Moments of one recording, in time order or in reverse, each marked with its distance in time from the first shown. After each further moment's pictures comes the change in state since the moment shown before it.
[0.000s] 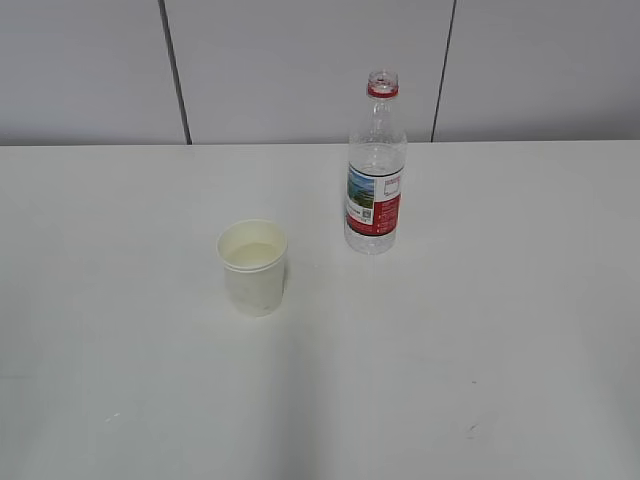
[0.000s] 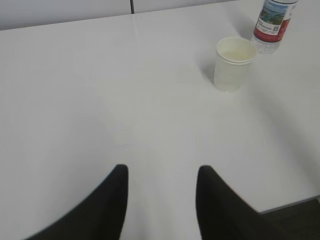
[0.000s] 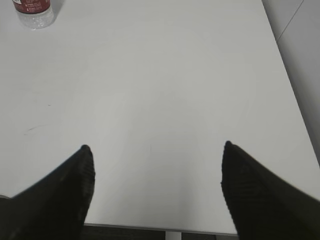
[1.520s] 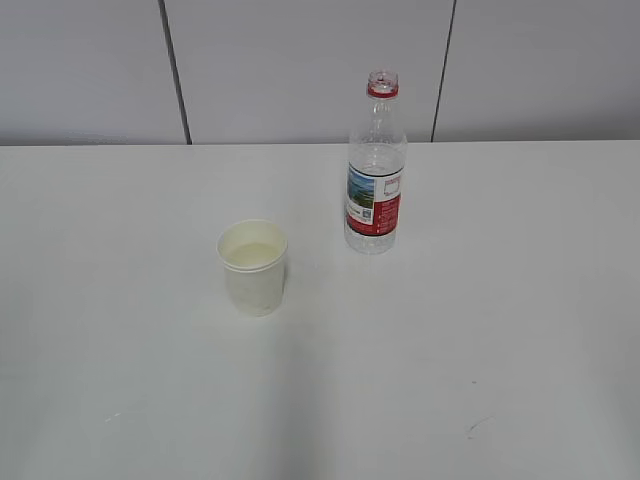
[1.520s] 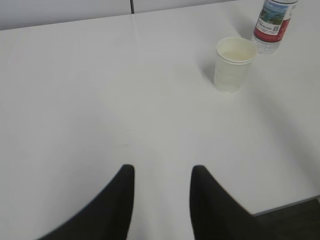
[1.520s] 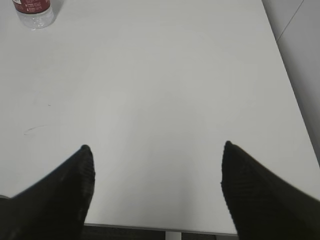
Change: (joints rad) left arm 0.000 0.000 0.000 0.000 0.000 0.000; right arm 0.000 0.000 0.000 0.000 0.000 0.000
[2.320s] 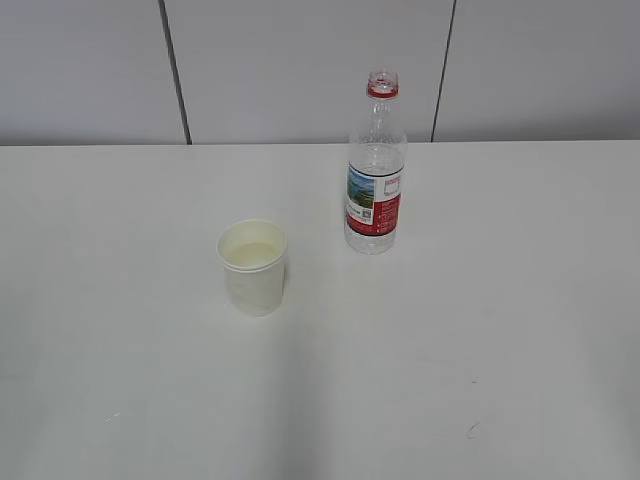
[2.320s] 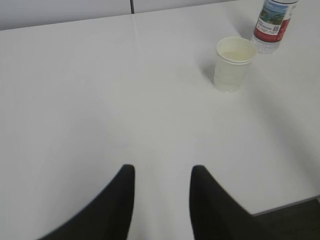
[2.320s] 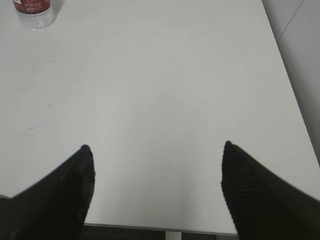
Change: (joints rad) left arm 0.000 0.000 0.000 0.000 0.000 0.000; right arm 0.000 0.000 0.000 0.000 0.000 0.000
